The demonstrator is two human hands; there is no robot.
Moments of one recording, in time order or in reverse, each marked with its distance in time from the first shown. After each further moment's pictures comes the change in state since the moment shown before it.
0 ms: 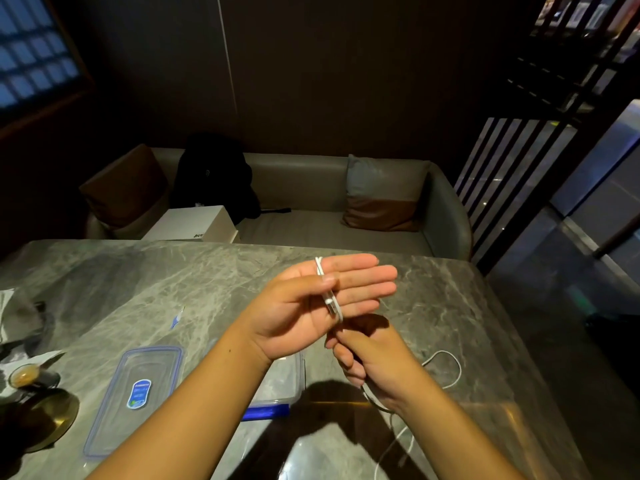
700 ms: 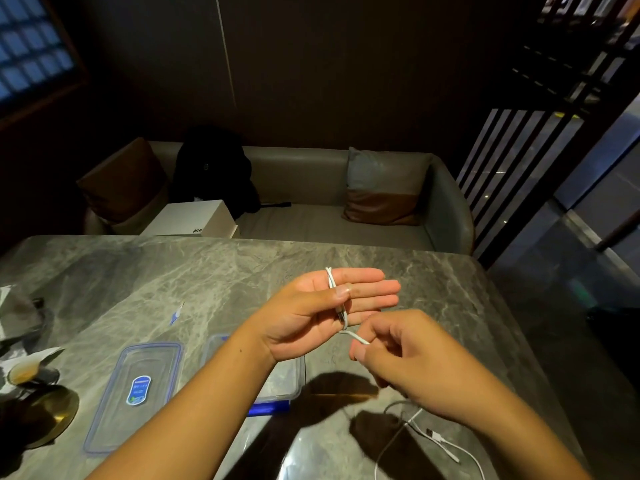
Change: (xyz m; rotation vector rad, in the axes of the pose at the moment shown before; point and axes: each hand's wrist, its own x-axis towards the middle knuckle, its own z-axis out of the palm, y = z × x) left_hand 0.007 -0.017 -0.015 0.120 0.071 -0.089; right_hand -0.043 -0.060 -0.012 -0.728 -0.028 -0.116
